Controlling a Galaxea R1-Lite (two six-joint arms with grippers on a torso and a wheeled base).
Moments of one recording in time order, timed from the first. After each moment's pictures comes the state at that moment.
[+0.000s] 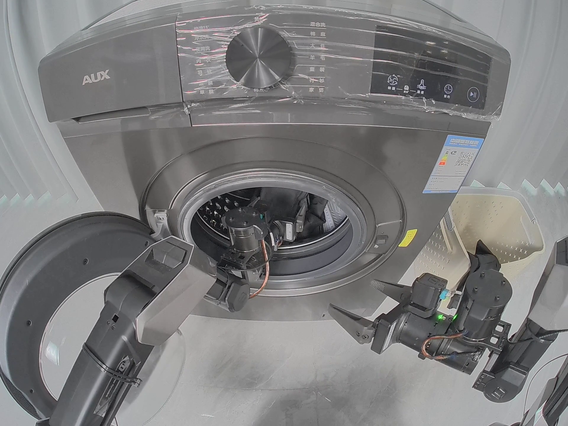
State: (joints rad) left arm -0.49 2.75 -1.76 -1.12 0.16 0.03; right arm 0.72 1.94 -0.26 -1.55 -0.01 0.21
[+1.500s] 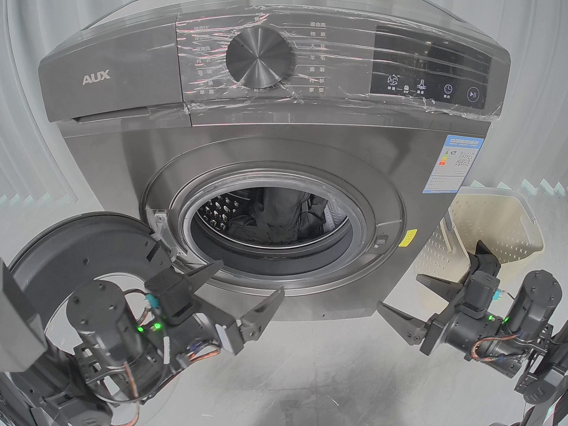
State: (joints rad) left arm -0.76 1.79 -0.25 -1.53 0.15 -0.11; right arm 0.66 1.71 -0.08 -1.54 -0.04 0.17
